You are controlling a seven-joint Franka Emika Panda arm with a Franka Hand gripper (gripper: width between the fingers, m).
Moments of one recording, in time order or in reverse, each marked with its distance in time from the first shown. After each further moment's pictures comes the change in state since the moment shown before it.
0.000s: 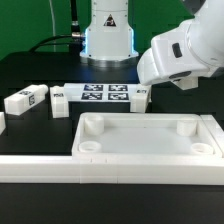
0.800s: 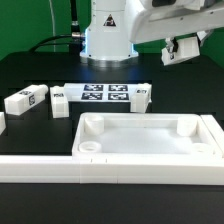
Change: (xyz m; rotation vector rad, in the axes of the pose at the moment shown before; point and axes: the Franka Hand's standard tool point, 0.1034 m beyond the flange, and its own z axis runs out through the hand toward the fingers) arm -0.031 0.019 -0.076 0.013 0.401 0.025
